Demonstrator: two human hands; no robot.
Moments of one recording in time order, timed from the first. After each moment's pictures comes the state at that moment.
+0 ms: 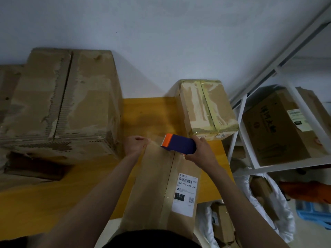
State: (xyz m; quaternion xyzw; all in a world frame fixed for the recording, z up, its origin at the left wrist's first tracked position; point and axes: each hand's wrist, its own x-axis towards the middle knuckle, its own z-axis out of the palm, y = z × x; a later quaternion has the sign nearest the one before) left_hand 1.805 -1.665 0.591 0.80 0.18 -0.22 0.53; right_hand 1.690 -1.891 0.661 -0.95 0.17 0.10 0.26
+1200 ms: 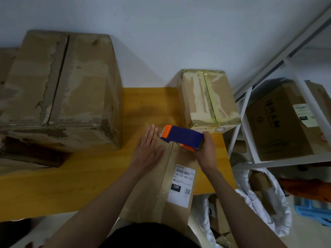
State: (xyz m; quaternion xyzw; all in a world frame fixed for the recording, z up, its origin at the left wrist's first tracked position) left_hand 1.732 -1.679 0.568 0.95 -0.25 -0.11 0.16; right_hand 1.657 -1.899 0.633 -0.86 0.24 -0.06 0.45
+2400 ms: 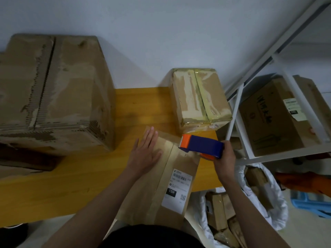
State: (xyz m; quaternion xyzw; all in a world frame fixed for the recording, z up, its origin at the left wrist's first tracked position) left_hand 1.722 -1.692 0.573 0.93 -0.30 -0.13 0.15; right_hand 1.595 -1.962 0.642 -0.84 0.30 -0.12 0.43
